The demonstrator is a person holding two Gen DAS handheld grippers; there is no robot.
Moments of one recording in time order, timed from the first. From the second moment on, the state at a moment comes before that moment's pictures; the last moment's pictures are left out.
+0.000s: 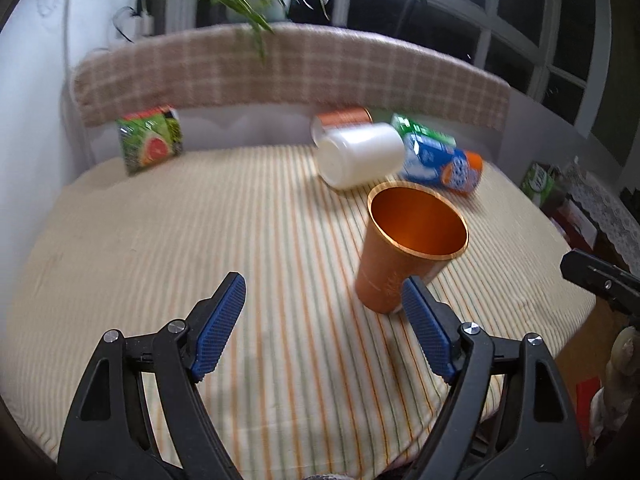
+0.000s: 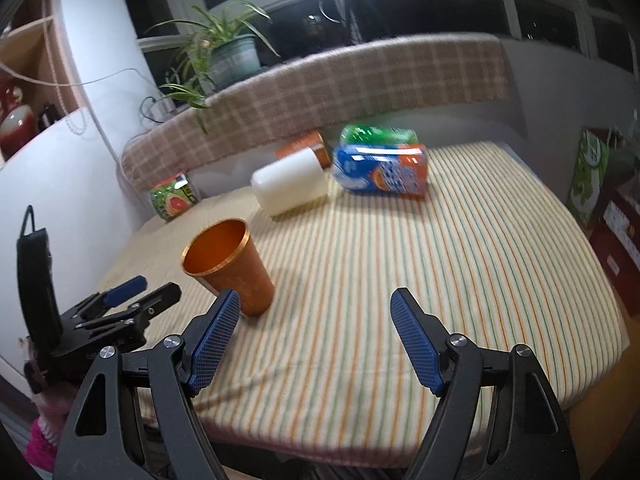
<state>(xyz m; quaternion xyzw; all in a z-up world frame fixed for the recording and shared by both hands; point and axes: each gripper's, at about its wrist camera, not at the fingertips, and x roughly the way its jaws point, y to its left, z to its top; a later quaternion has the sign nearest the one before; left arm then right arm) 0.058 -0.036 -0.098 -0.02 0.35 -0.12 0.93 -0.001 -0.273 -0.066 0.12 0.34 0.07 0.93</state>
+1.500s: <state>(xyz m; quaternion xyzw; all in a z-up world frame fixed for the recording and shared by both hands) -0.006 -0.027 -0.023 -0.01 0.20 -0.05 0.98 -0.012 -0.241 -0.036 0.04 0.23 0.03 0.97</state>
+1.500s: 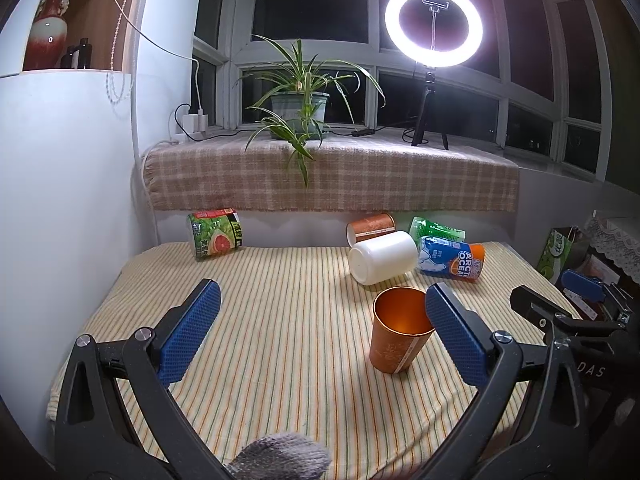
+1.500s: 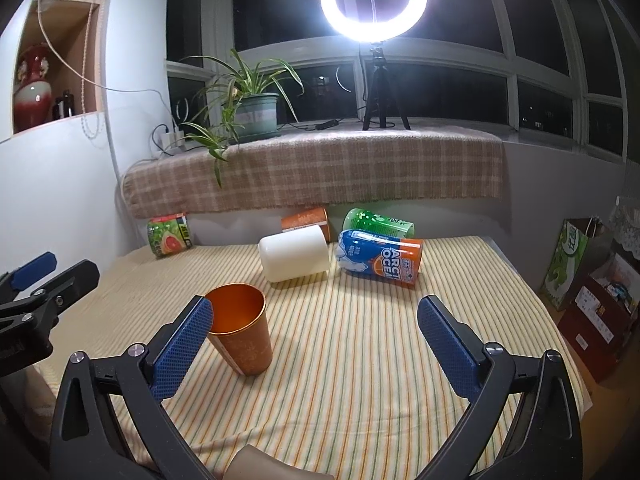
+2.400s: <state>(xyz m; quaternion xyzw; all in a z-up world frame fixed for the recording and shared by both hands) -0.006 -0.024 -0.022 -0.01 0.20 -0.05 0.98 -0.008 -0.243 -0.040 0.05 0.24 0.03 0.97</state>
